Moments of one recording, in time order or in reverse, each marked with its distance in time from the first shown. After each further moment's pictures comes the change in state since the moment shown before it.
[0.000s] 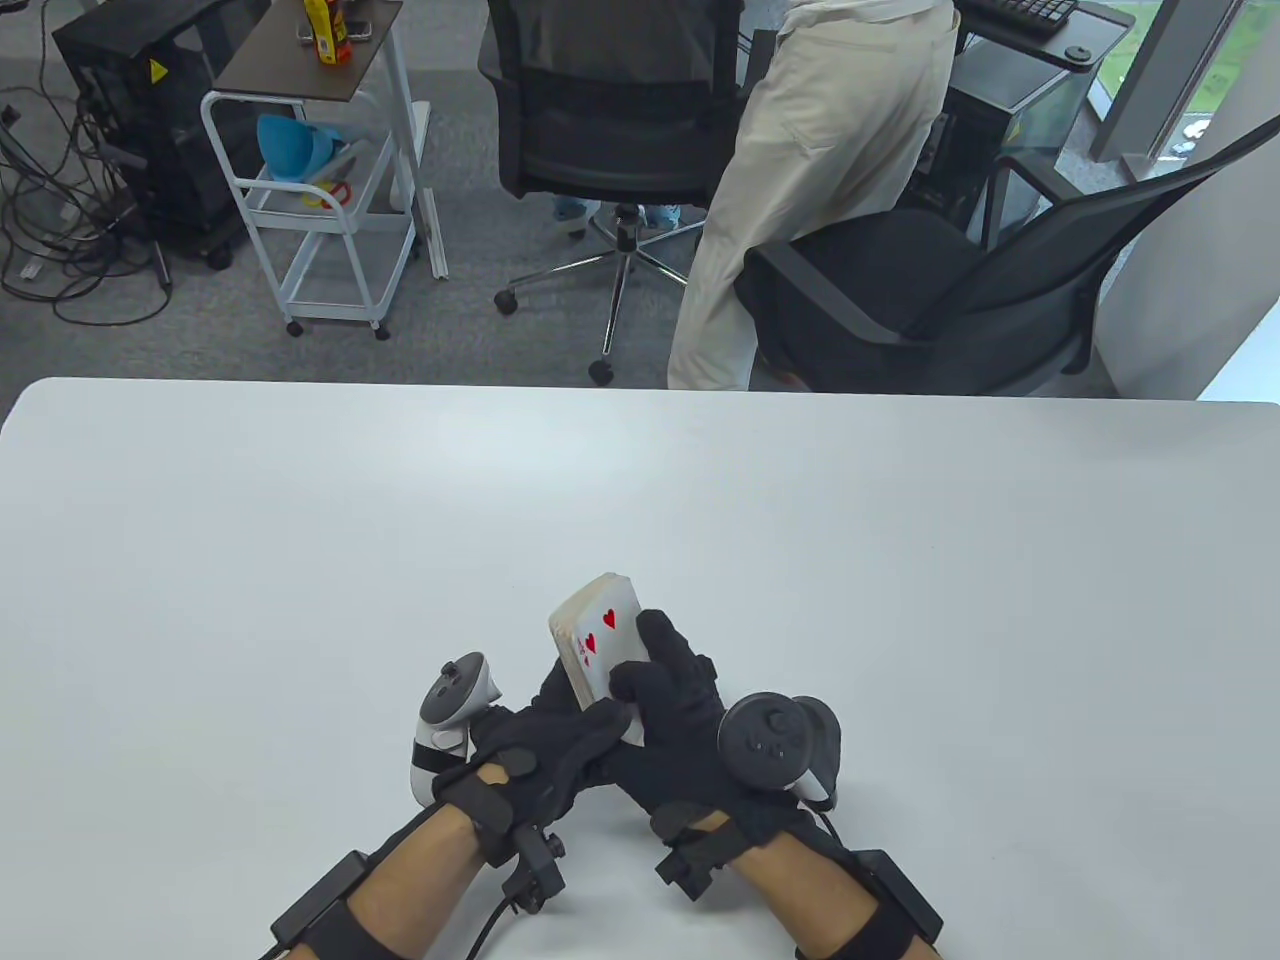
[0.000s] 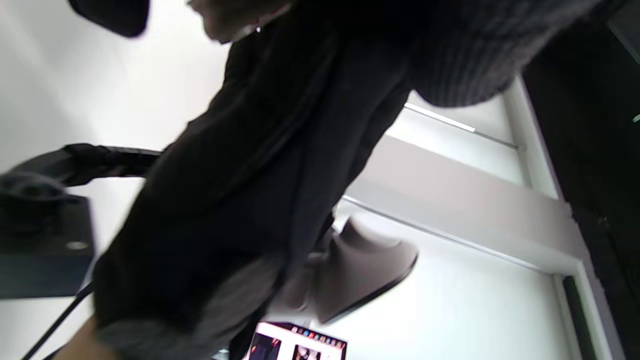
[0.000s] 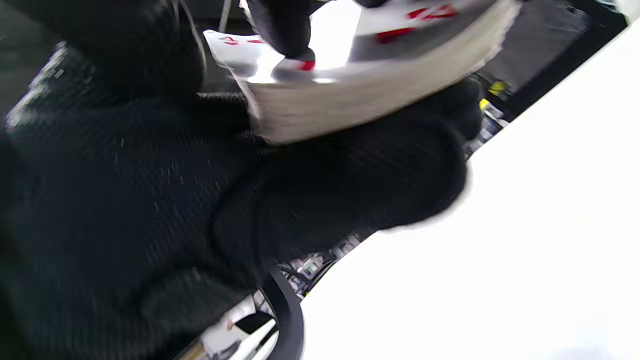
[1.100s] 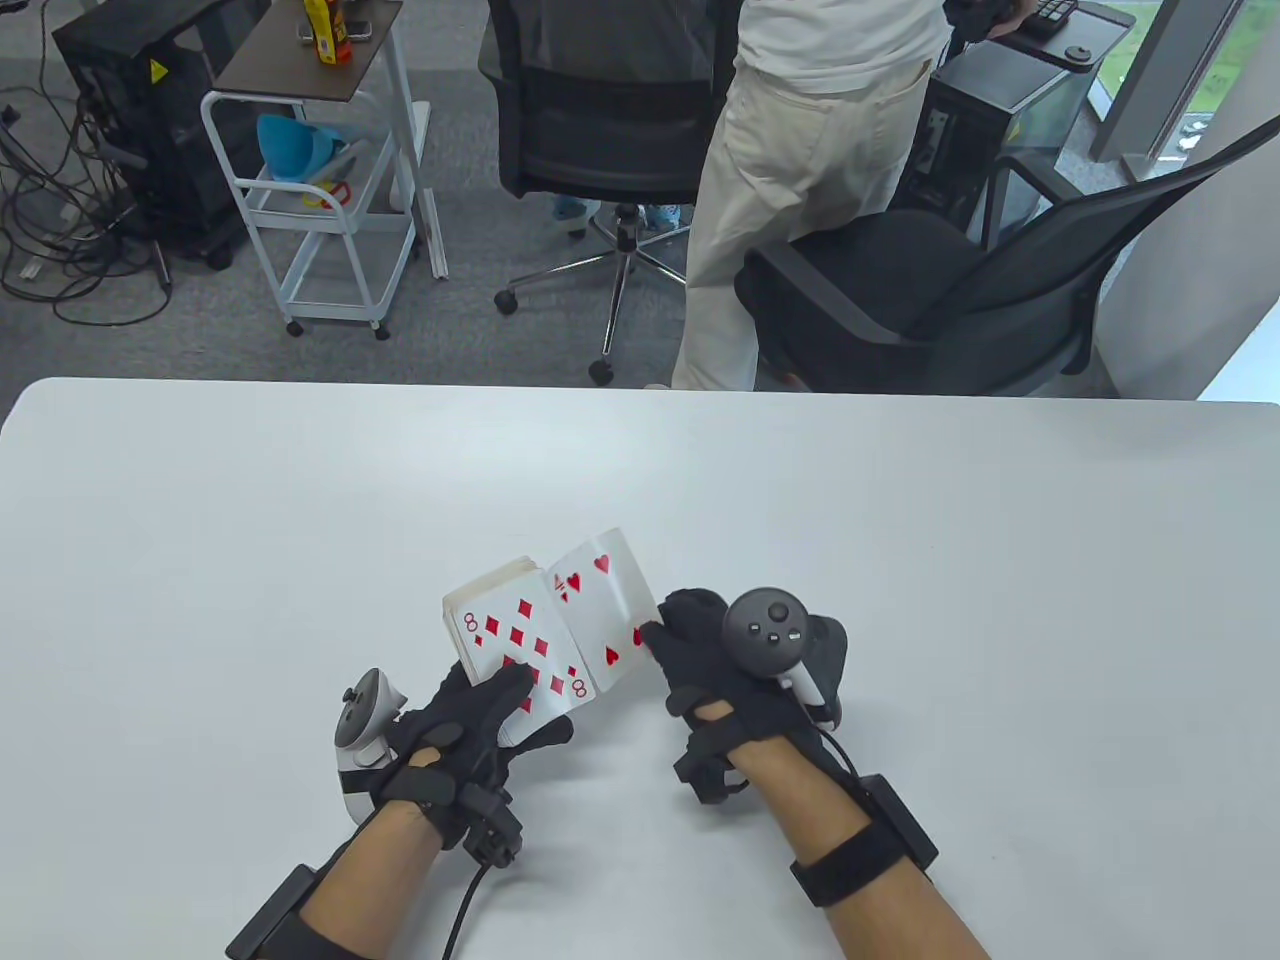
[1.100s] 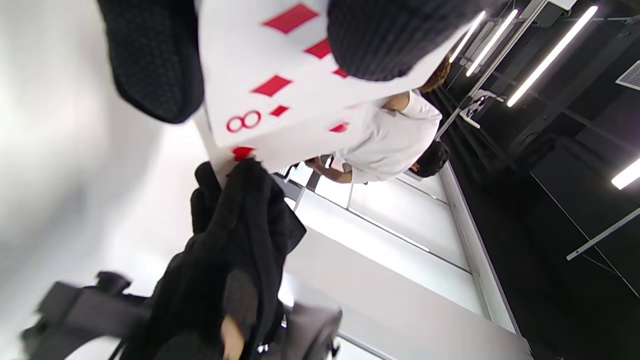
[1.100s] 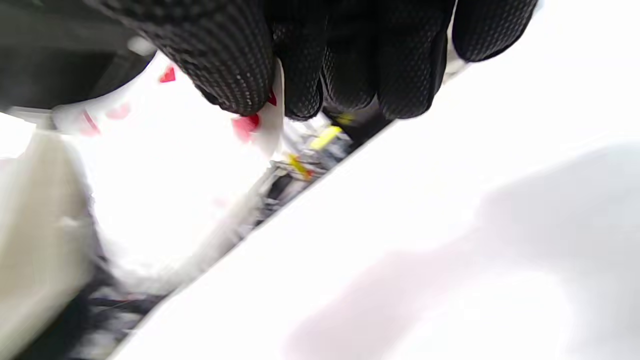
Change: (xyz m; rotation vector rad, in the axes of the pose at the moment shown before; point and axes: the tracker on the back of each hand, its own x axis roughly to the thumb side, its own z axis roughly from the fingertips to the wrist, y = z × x) left_hand -0.009 0.064 0.032 0.339 -0.092 0.122; right_hand -0.086 -0.032 -0.068 0.019 0.598 0.217
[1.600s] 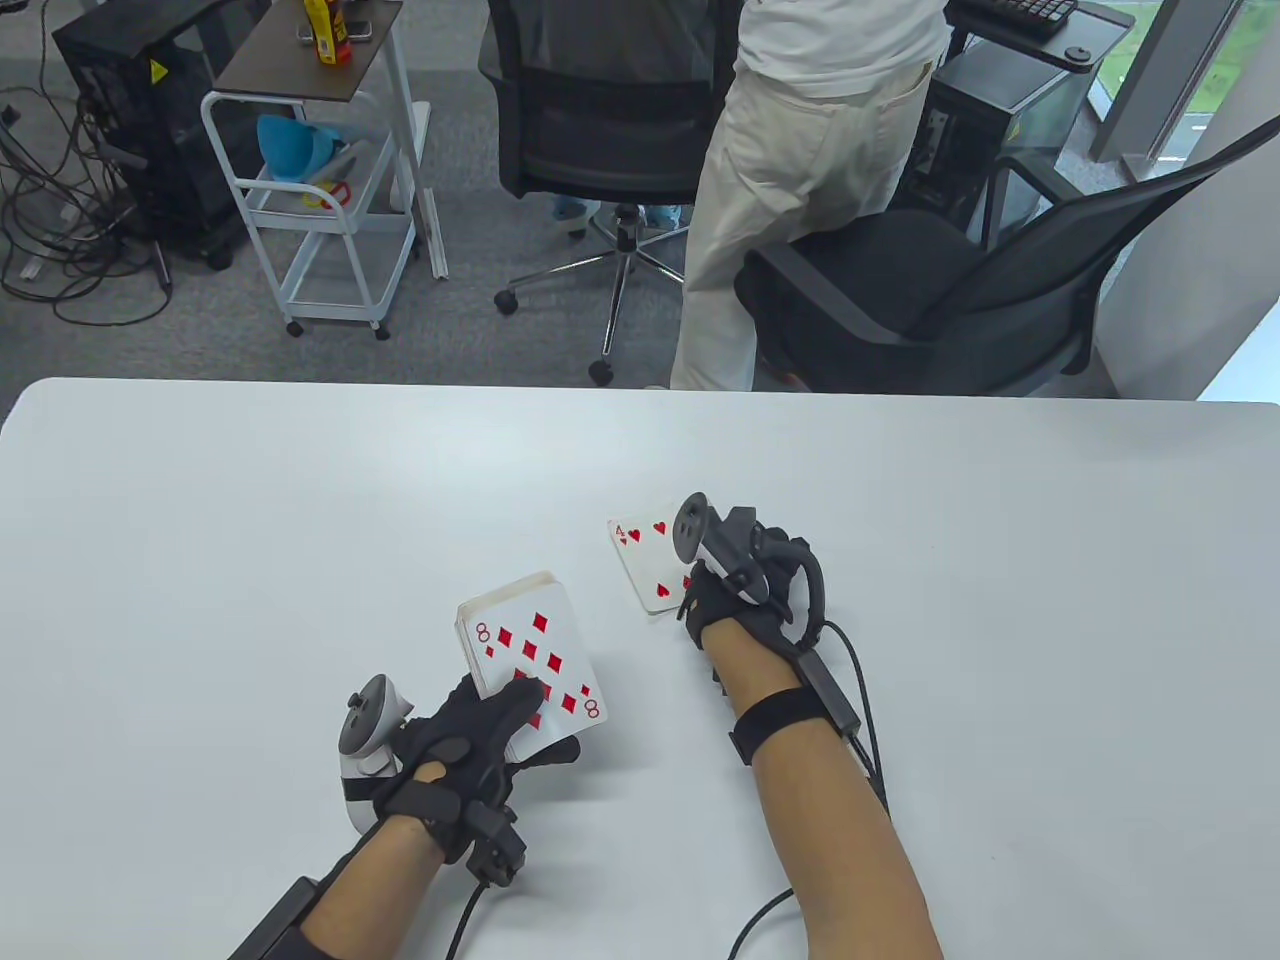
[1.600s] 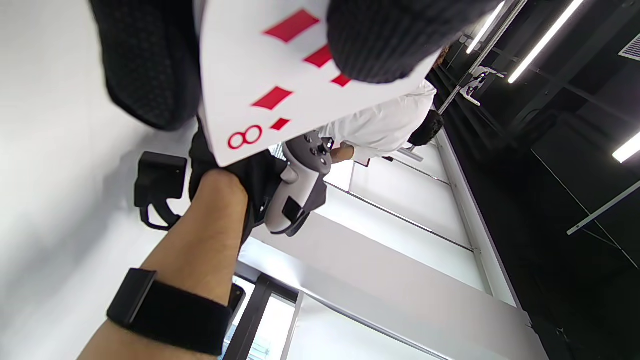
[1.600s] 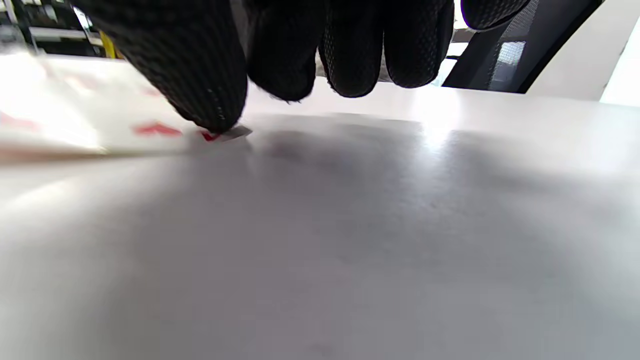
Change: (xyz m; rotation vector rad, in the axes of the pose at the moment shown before) left_hand -0.001 -0.014 0.008 -0.052 -0.005 -0.045; right_hand -0.011 0.026 -0.092 -0.033 0.301 0.735
